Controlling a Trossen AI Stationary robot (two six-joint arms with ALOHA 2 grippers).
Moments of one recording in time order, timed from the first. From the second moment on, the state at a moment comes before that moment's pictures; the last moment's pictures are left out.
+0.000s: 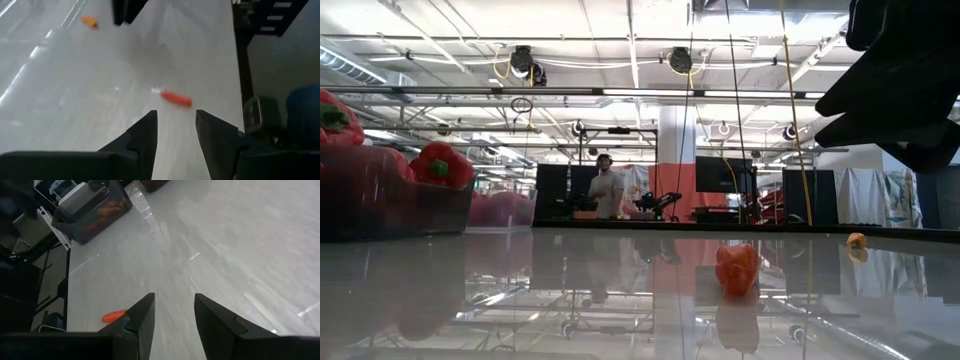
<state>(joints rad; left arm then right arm) -0.82 1.85 1.45 -0.55 -0.68 -0.69 0.73 1.53 0.63 0.21 0.70 1.14</state>
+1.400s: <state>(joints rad) -0.71 1.50 1.45 -1.38 -0.88 -0.93 0.17 1.14 0.63 -0.62 0.24 1.35</state>
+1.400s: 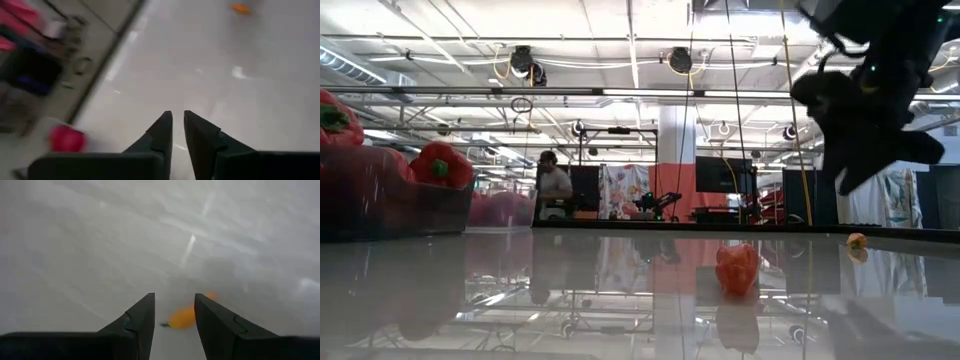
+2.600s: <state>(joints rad) -0.14 0.99 1.14 -0.68 -0.56 0.10 0.16 1.43 0.63 -0.62 0.19 1.58</state>
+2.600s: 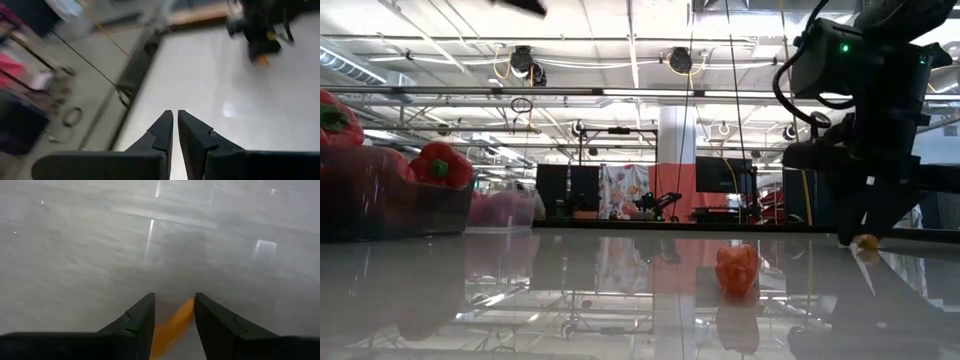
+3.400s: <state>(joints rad) -0.18 0.82 0.85 -0.58 -0.37 -0.20 0.27 1.47 0.63 -0.57 0.19 1.63</state>
